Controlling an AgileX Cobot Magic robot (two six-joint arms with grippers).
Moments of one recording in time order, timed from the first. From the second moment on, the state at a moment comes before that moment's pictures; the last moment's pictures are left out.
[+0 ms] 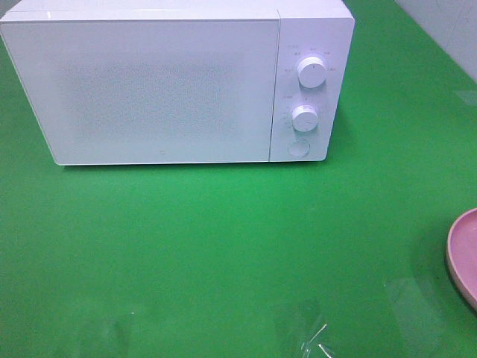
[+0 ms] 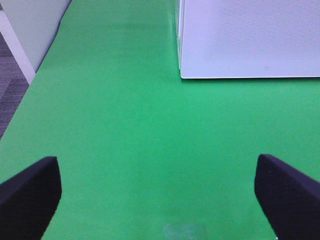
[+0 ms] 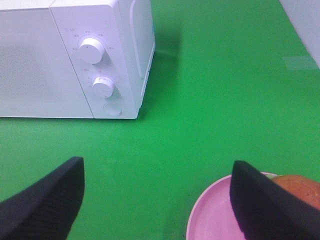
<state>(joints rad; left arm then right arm) 0.03 -0.01 -0.51 -0.02 1.06 0.05 0.05 0.36 -0.53 0.09 0.62 0.06</state>
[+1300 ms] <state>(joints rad) 0.03 -0.01 -0.51 -0.02 1.06 0.05 0.05 1.00 -0.53 0.09 0.01 0.06</state>
